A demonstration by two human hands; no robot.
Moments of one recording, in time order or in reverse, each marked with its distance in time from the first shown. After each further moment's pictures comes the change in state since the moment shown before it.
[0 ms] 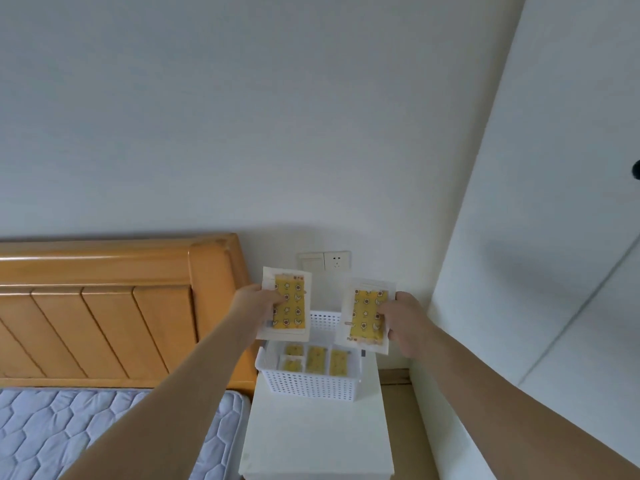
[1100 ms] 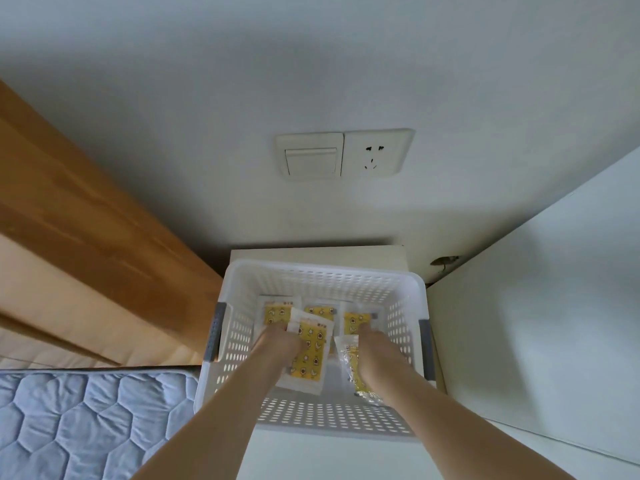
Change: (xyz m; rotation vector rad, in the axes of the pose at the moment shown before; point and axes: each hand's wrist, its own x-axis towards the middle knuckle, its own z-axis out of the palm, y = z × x) left_hand 0.353 -0.268 0.113 0.361 -0.210 -0.549; right_hand 0.312 0.255 0.146 -1.181 -0.333 0.236
